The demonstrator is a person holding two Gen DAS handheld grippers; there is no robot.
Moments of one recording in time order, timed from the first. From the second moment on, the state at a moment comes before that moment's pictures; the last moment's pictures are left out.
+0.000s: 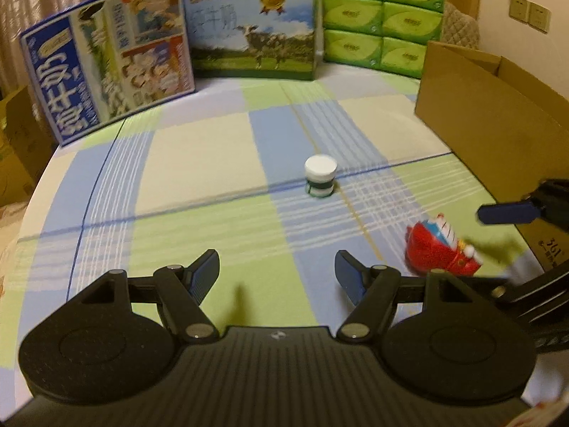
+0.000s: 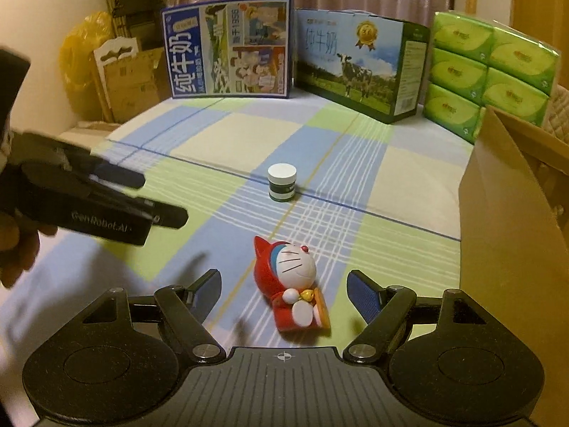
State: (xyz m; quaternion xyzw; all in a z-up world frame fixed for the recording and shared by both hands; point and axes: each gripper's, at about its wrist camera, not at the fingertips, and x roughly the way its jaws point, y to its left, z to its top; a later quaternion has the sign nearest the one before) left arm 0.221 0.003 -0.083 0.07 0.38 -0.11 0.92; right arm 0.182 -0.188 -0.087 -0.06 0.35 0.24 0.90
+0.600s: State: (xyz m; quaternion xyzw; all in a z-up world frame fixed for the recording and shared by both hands) left arm 0.234 0.001 -0.085 0.07 0.38 -0.13 0.91; right arm 0.205 -0.173 -0.106 -0.09 0.37 0.25 0.89
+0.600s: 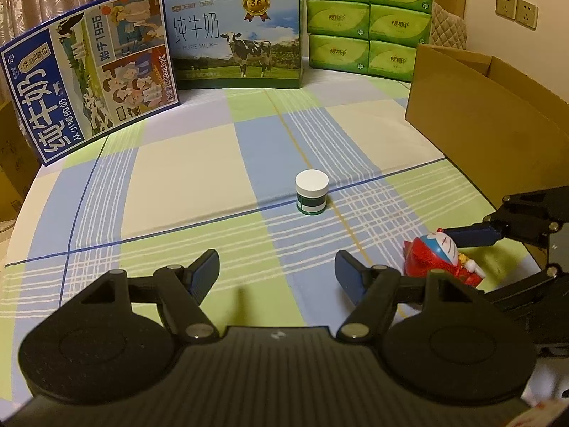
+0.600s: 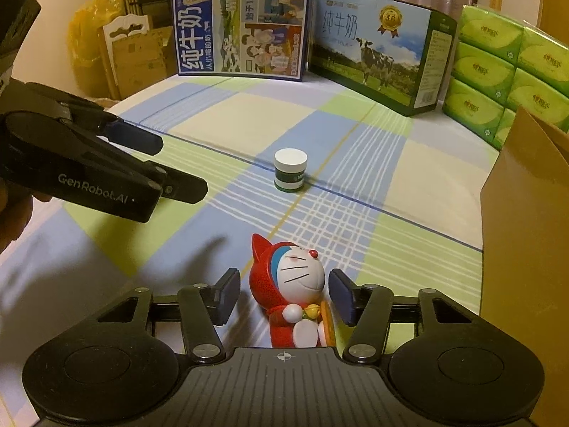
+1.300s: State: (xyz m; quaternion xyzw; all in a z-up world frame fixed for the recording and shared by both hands) left arm 0.247 -0.008 -0.086 0.09 0.35 -0.15 0.92; right arm 0.225 -0.194 -0.087 -0.02 0.33 0.18 0.93
